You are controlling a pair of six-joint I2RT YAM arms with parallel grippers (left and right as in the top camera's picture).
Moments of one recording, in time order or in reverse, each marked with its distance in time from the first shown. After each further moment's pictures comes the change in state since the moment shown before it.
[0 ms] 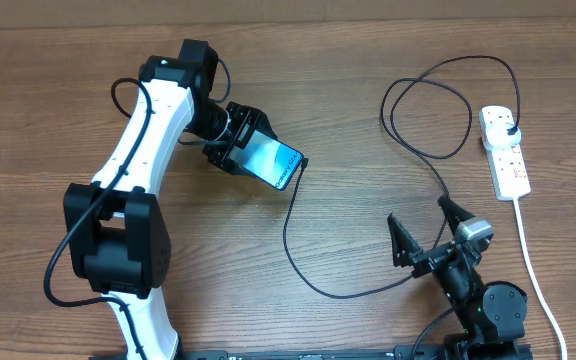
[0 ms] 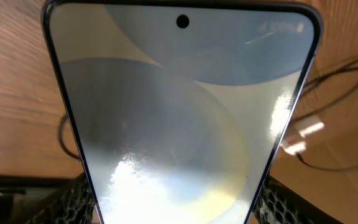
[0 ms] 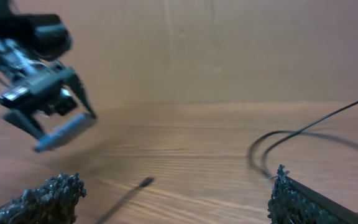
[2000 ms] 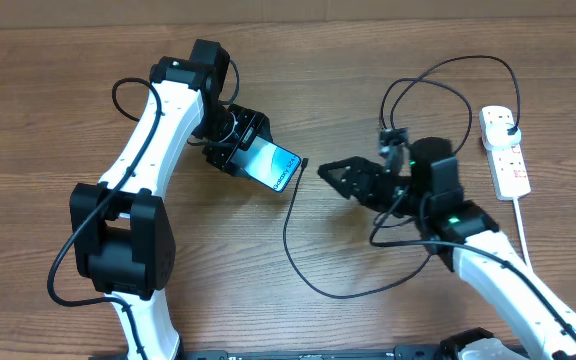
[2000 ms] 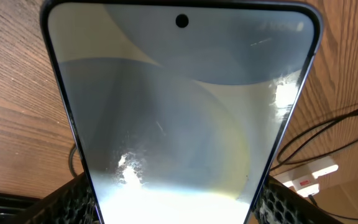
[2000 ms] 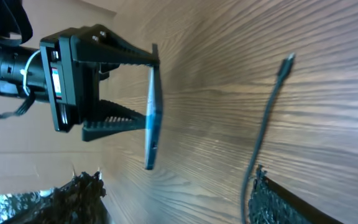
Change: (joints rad) left arm -0.036 0.000 0.000 0.021 -0.150 -0.093; right arm 0.225 1.273 0.673 -0.007 -0.309 0.652
